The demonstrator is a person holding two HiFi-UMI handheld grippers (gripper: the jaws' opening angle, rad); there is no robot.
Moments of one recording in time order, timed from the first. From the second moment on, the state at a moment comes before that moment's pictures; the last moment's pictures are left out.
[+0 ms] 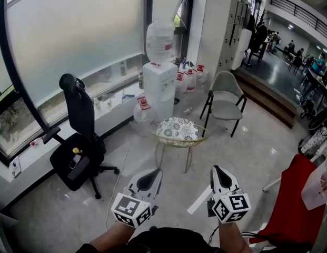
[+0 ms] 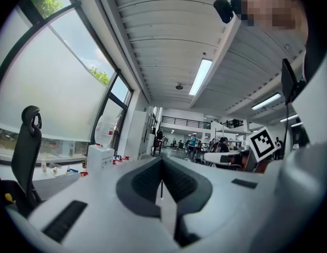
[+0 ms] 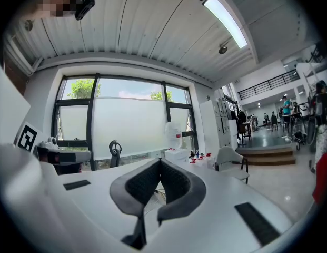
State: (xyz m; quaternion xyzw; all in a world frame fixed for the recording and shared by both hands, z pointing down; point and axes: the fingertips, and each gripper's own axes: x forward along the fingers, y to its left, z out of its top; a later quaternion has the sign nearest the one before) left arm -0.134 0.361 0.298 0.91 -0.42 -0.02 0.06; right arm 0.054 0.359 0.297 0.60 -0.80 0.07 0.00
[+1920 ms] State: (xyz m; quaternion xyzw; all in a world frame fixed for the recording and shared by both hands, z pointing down) left arm -0.040 0.159 0.304 0.90 -0.44 0.00 0.07; right arm 0.142 0.147 0.291 0.55 -0.83 0.06 -0.02
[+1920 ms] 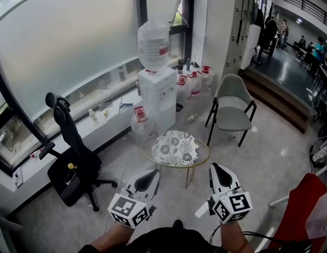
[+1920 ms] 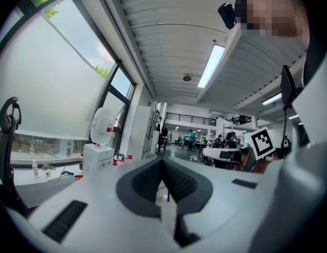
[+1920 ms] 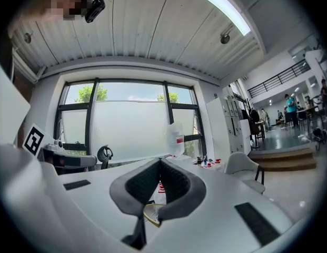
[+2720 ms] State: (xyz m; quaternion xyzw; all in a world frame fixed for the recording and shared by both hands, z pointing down) left arm 0.019 0.097 0.311 0.90 -0.43 0.02 0.07; right arm 0.199 0.071 0.294 0.54 -0.84 0.06 -0.03
